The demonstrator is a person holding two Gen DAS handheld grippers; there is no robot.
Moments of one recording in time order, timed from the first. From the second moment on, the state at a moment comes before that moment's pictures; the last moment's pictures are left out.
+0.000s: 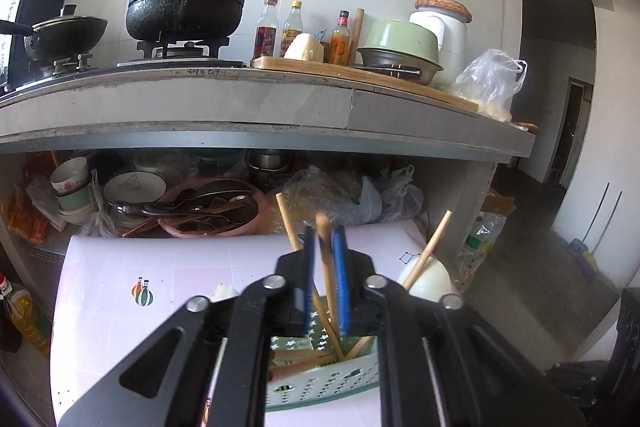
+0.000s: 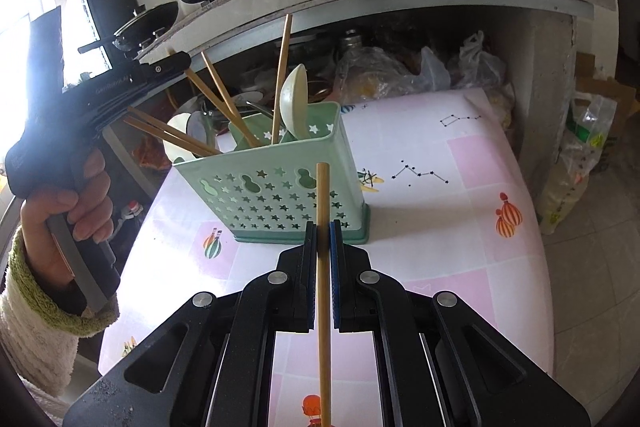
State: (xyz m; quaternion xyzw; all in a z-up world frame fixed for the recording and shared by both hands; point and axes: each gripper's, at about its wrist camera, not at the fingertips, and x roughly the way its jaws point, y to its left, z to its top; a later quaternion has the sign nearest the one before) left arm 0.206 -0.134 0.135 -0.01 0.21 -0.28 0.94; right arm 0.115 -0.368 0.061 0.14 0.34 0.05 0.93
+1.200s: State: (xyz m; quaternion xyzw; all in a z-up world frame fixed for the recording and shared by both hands) left arm 0.105 -0.029 0.090 -0.03 0.23 -0.20 0.95; right arm 0.211 -0.326 0.228 0.02 0.15 0.13 0.98
